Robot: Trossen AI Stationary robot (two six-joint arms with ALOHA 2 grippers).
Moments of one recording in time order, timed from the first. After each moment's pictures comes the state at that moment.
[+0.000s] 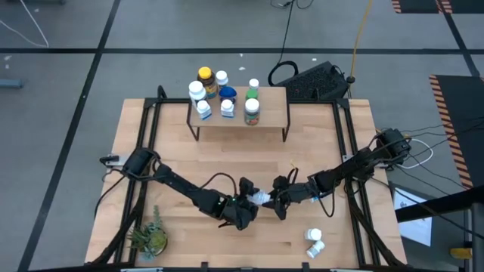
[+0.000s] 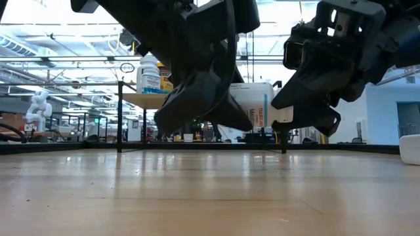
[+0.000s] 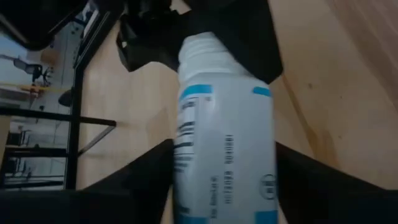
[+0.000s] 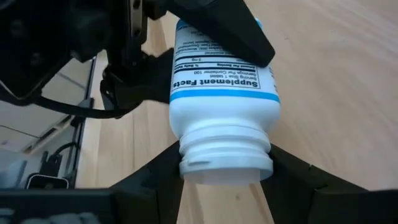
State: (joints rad) left arm -0.42 2.08 1.34 -0.13 -0.69 0.35; right arm 0.39 1.63 0.53 0.54 0.21 0.83
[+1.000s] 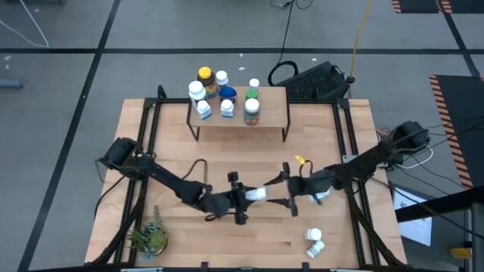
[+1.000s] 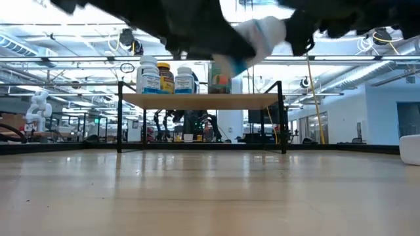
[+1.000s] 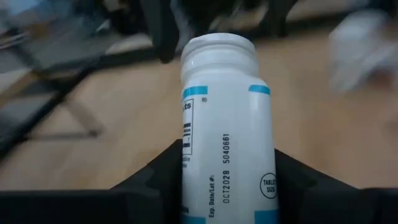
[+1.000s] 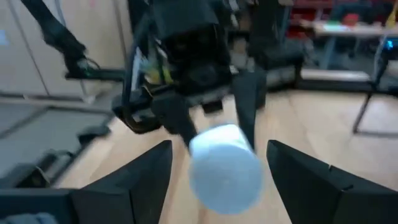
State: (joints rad) left arm -0.42 1.86 1.05 0.38 -0.63 0.01; right arm 0.41 1.37 0.47 0.73 0.26 0.07
